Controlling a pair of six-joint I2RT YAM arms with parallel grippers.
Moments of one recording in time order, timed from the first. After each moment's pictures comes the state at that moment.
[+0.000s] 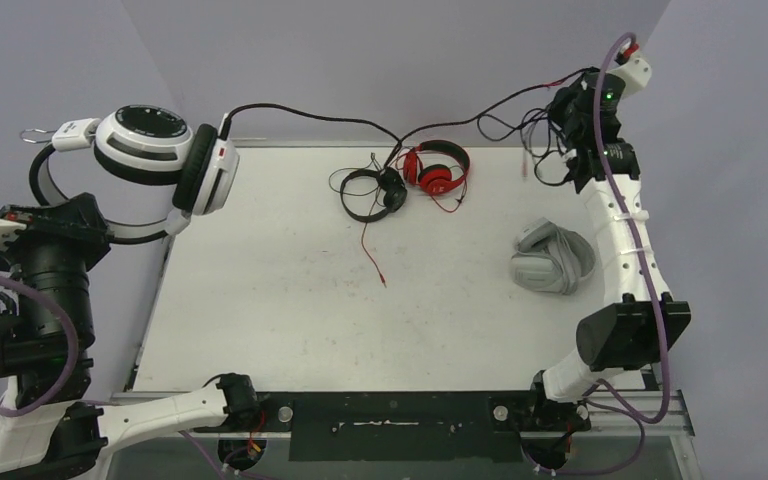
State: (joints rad) left arm -1.13 0.68 1.49 0.16 -1.53 0.39; right arm 0.07 1.54 1.70 -0.34 0.25 0.54
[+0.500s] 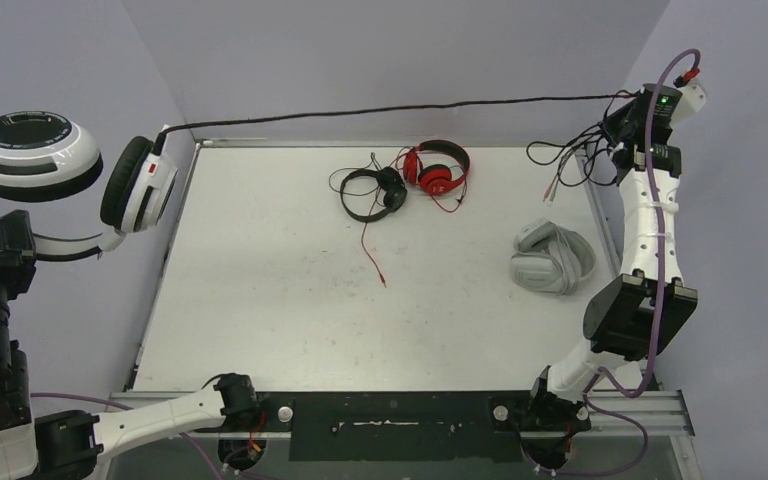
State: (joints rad) left arm -1.14 0.54 1.56 0.15 -1.54 0.33; right arm -0.25 1.67 1.76 -0.46 0.15 0.64
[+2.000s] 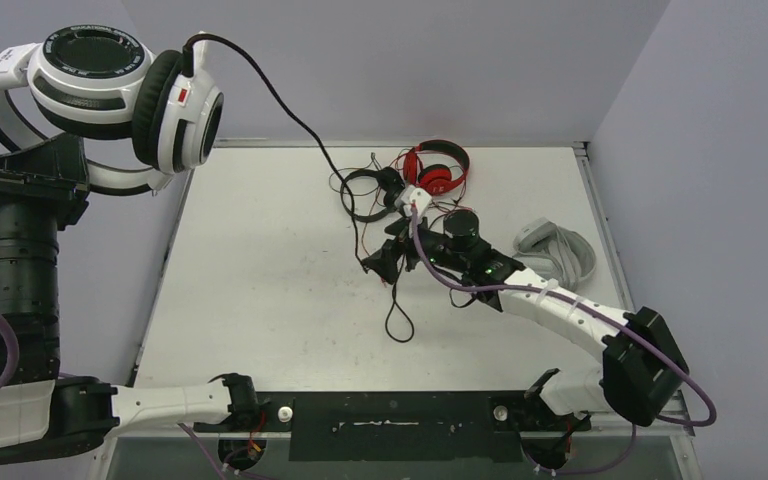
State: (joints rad) left arm -1.22 0.85 1.80 0.07 -1.37 0.20; right arm 0.71 1.30 0.87 0.26 -0.39 0.06
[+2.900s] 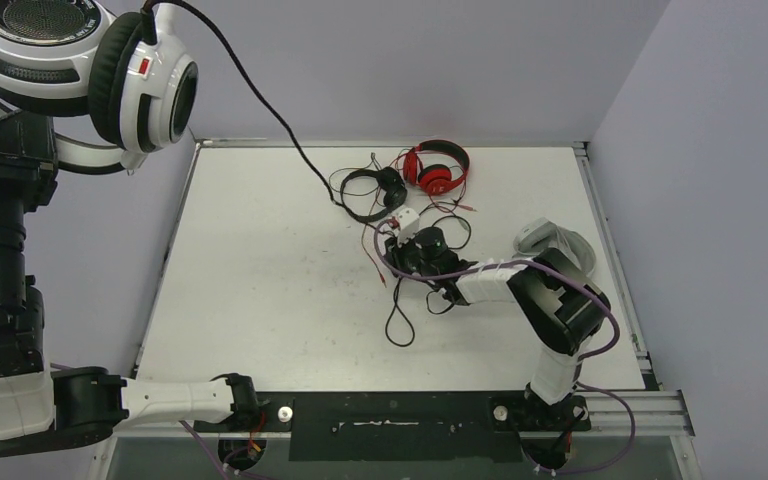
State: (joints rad) left arm -1.23 0.97 2.02 0.09 -1.30 0.26; right arm 0.70 1.79 0.80 0.54 -0.09 0.04
